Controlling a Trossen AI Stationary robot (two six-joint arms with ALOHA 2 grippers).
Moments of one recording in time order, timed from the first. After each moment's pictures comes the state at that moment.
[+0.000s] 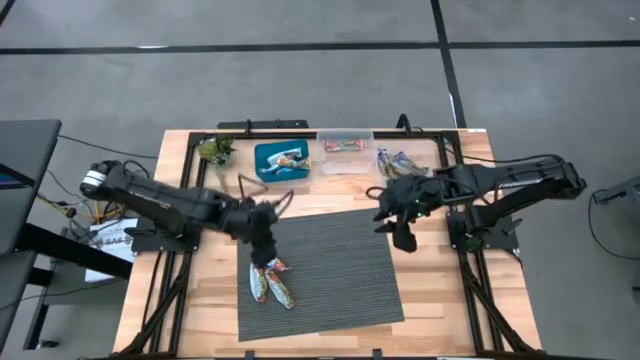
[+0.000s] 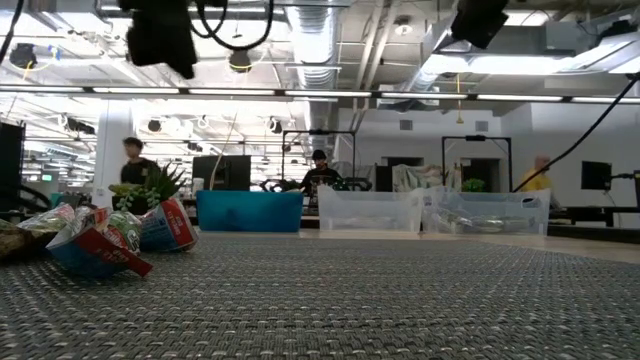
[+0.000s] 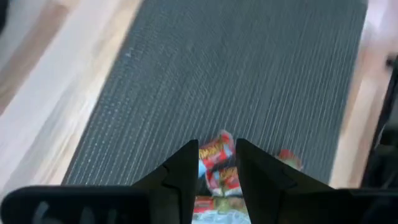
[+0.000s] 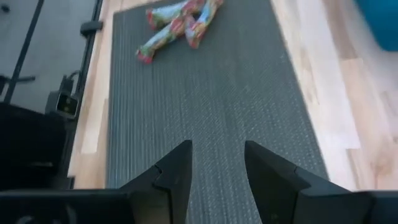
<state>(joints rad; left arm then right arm) -0.26 1.31 1.11 -0.83 -0.13 -0.73 0.13 1.19 1.14 -0.80 -0.10 0.18</state>
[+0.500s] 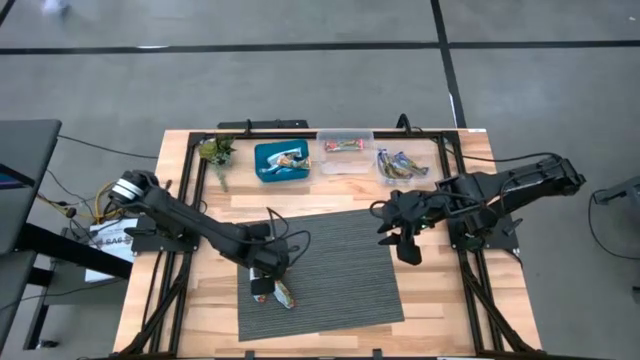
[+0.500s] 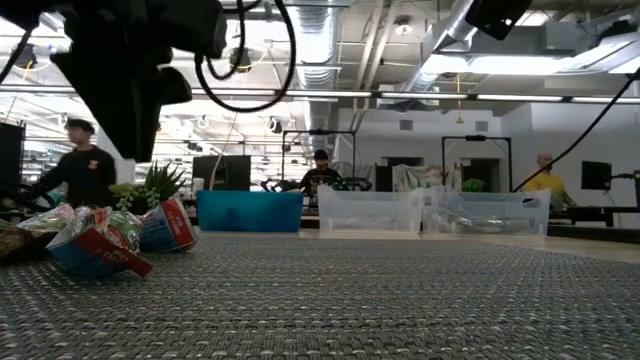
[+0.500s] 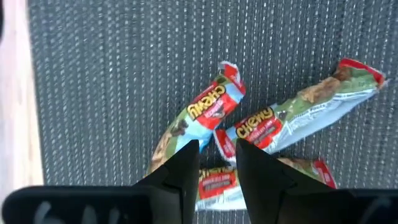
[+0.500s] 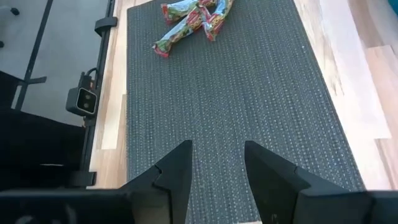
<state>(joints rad) -0.40 1.61 1.11 -0.85 -0.11 -0.53 0.25 1.19 1.14 -0.81 -0.04 0.30</state>
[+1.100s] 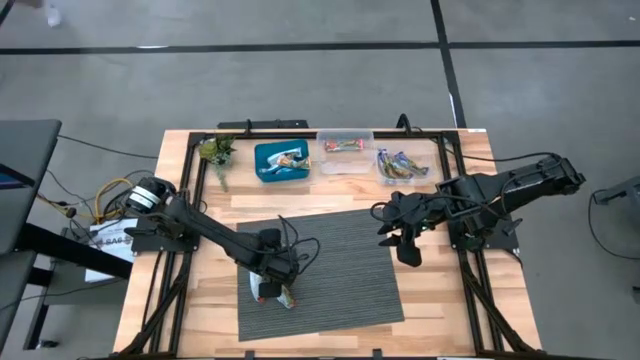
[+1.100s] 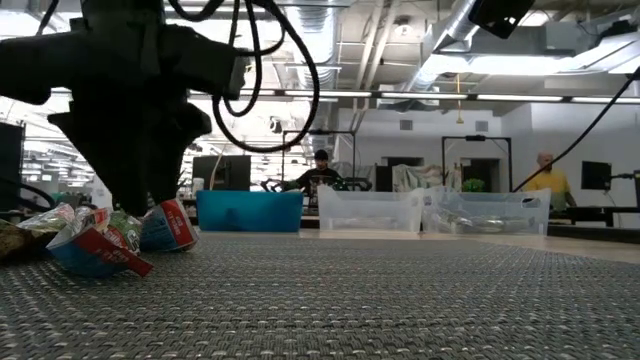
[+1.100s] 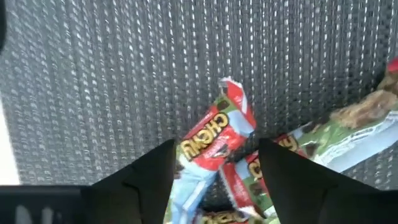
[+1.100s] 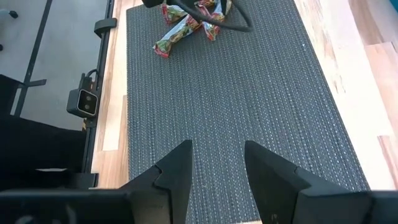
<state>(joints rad) -0.40 1.76 1.11 -0.75 -0.15 -0.44 0.27 1.19 1.14 -0.81 -0.02 0.33</state>
